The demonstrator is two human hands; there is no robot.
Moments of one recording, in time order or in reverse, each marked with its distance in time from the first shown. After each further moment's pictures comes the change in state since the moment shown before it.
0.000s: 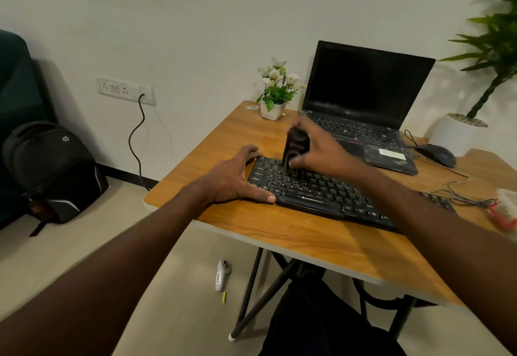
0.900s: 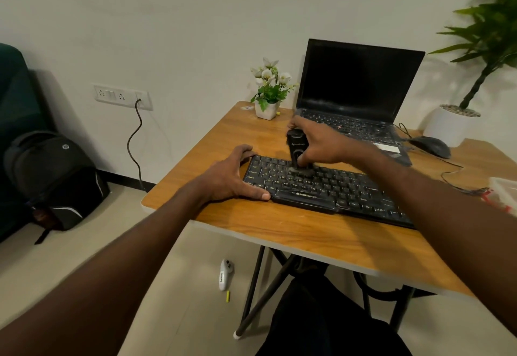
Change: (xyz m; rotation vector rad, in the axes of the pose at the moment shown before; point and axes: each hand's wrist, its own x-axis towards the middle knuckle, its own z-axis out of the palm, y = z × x) left_hand 0.000 0.003 -0.002 -0.017 -0.014 -0.023; right_hand 0.009 0.001 -0.024 -0.215 -0.230 0.063
